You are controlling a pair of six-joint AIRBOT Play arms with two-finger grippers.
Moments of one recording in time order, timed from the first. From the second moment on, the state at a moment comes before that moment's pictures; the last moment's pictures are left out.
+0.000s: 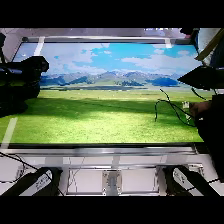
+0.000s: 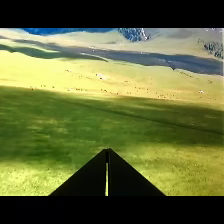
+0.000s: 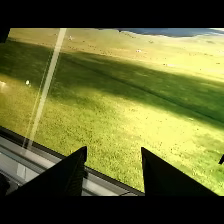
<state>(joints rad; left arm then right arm) 0.17 -1.08 1.39 1.24 -1.25 -1.45 -0.28 -1.00 1.55 -0.85 1.64 1.38</state>
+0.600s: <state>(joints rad) 0.17 -1.08 1.39 1.24 -1.25 -1.44 -0.28 -1.00 1.55 -0.85 1.64 1.38</state>
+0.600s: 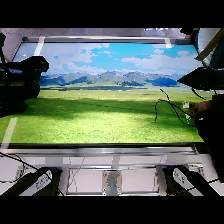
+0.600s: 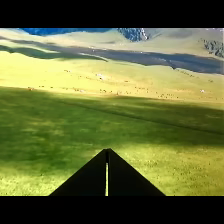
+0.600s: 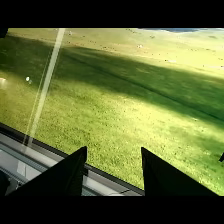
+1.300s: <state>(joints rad) 0.50 -1.33 1.39 1.46 -1.14 -1.74 -0.28 -1.00 1.55 -0.89 1.51 1.37</state>
